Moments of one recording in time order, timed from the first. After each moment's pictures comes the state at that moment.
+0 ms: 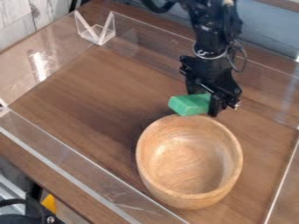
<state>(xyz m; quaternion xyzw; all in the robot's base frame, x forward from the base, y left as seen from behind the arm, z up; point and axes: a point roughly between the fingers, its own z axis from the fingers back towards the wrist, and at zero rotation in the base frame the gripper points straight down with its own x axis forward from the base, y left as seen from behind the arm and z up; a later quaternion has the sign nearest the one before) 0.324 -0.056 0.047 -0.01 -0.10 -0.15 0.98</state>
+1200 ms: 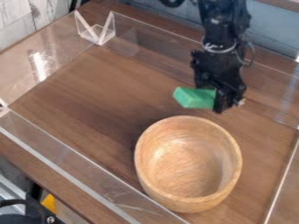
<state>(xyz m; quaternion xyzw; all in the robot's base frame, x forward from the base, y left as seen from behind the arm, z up) 0.335 -0.049 0.057 -0.01 -0.09 -0.20 0.98</state>
